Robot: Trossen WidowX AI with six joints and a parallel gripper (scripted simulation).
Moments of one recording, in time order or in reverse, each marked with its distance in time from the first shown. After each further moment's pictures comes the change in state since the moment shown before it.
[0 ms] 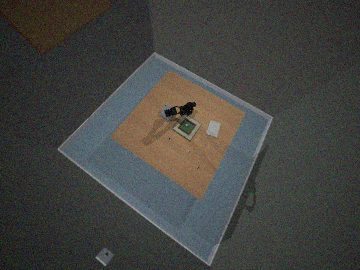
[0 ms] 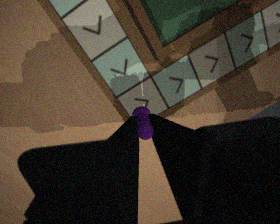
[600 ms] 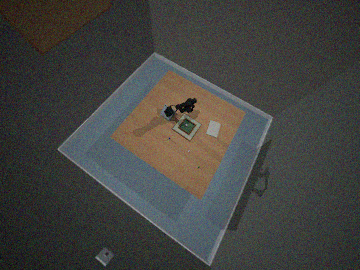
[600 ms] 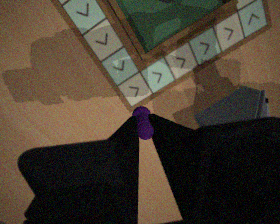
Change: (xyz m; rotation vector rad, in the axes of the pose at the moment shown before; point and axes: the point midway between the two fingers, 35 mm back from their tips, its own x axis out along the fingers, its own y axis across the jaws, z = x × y) arm -0.082 -0.005 0.004 0.007 0.005 0.007
